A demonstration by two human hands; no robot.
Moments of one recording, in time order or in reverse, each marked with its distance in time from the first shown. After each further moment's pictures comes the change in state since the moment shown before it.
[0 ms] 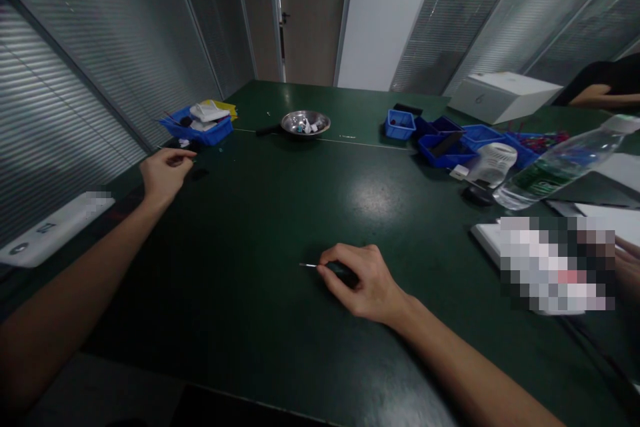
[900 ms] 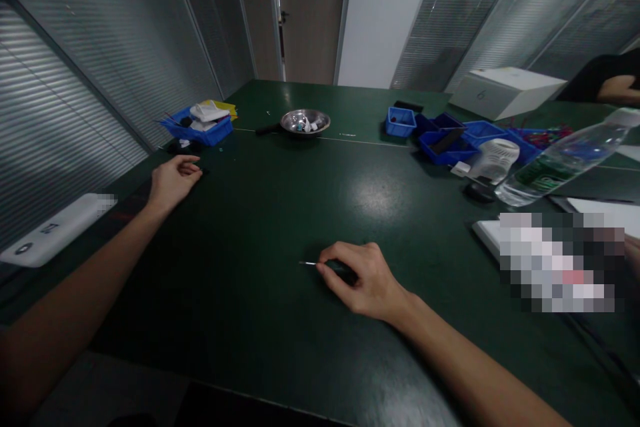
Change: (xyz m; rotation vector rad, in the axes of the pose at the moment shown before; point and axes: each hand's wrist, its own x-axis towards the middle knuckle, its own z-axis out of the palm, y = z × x) left_hand -0.007 -0.012 0.009 0.013 -0.187 -0.206; right_hand 0.000 0.001 0.001 0.001 -0.007 0.009
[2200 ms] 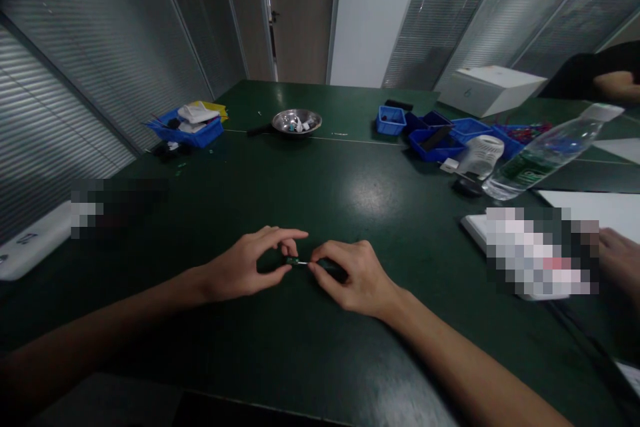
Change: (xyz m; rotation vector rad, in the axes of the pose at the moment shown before) left_hand -0.169 0.189 0.023 -0.390 -0.890 0.618; right_hand 0.001 0.001 0.000 -0.013 -0.026 0.029
